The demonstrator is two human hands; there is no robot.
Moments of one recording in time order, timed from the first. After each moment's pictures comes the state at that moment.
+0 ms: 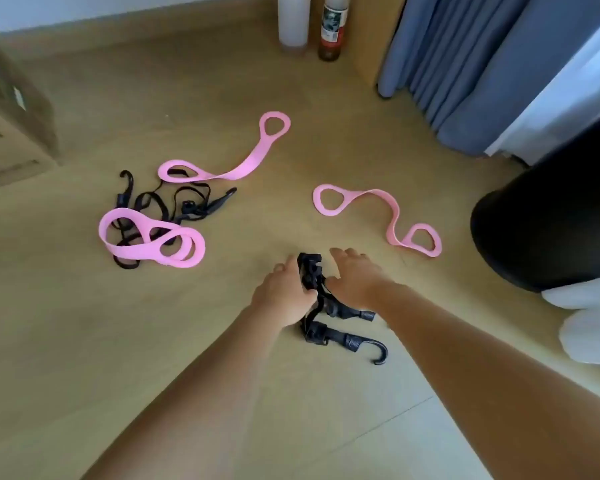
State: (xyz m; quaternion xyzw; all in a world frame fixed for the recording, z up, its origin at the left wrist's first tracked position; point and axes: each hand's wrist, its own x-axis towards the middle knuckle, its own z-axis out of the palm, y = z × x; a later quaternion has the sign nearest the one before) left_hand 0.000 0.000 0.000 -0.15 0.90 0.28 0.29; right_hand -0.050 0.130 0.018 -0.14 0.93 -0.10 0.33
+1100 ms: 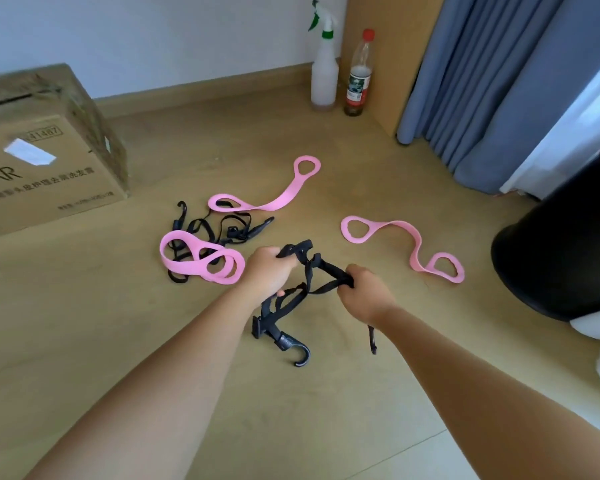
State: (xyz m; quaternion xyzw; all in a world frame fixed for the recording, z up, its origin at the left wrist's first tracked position) left_hand 0.010 -0.064 0.065 -0.27 0.81 0.50 0.16; right_hand -0.022 0.103 0.016 -0.09 0.92 -0.30 0.23
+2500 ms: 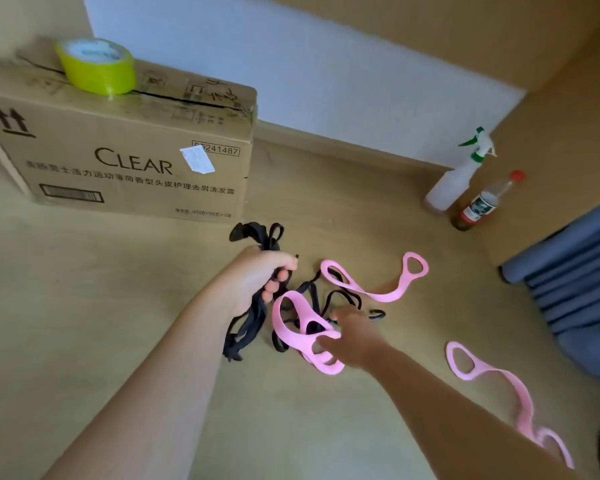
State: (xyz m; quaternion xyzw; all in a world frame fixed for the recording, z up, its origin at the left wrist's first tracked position) left_hand 0.026 -0.347 0.088 -0.32 0.57 0.75 0.03; right_hand -0.051 -0.172 0.041 -0.26 0.93 -0.02 0.25
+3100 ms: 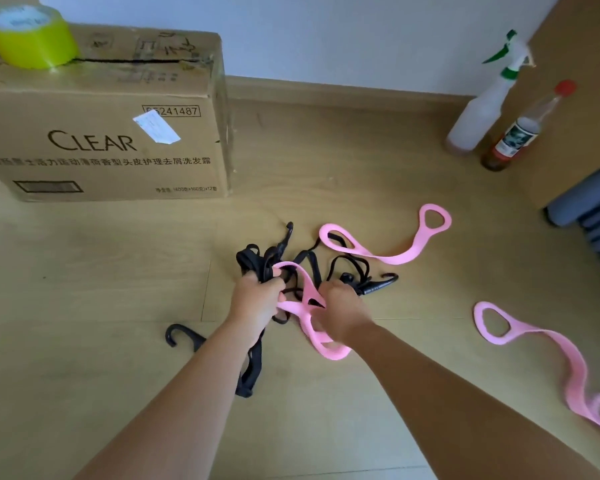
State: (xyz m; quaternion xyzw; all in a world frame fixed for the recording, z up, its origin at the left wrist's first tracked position) left_hand 0.007 -0.287 -0.016 -0.46 0.59 0.66 -0.04; right_hand -0.076 -0.171 -0.038 -0.30 0.92 -0.08 0.23
